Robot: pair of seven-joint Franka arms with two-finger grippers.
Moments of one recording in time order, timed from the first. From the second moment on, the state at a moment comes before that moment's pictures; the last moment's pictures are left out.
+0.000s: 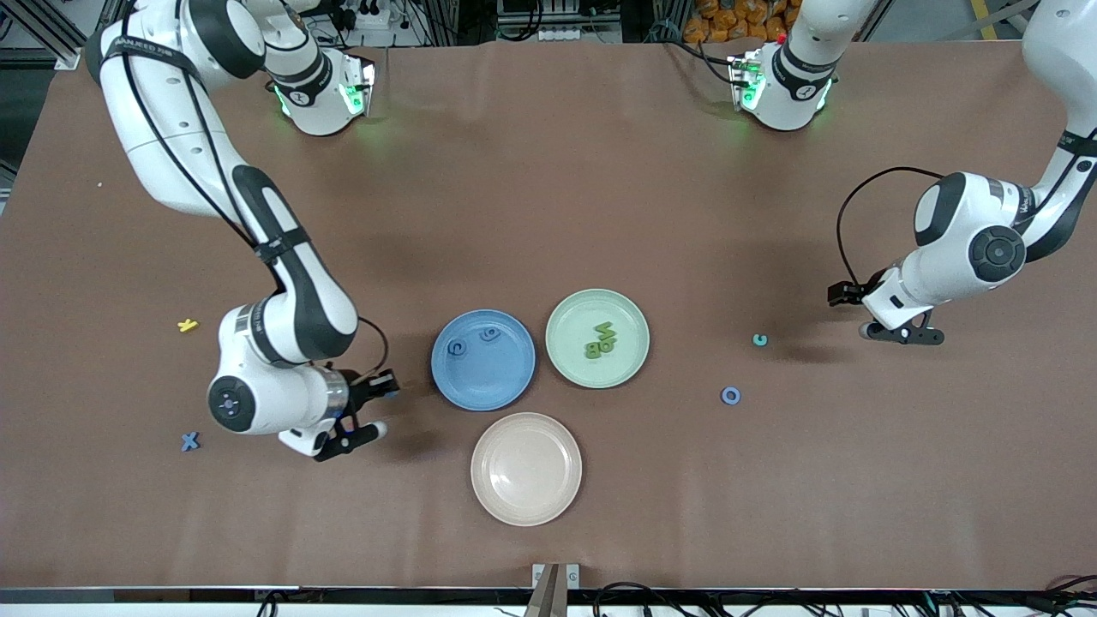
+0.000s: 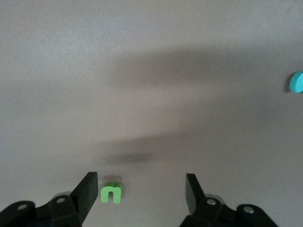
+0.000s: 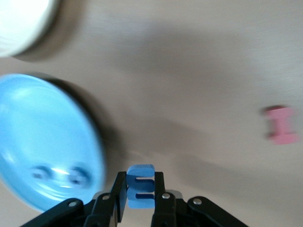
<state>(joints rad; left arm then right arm) 0.96 0.50 -0.90 -2.19 0.54 2.28 -0.18 0.07 0.88 0.25 -1.28 0.12 1.96 -0.13</state>
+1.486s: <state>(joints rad) 1.03 0.55 -0.84 -2.26 0.67 2.31 -0.18 -0.11 0.88 0.41 -1.28 -0.02 1.96 0.16</state>
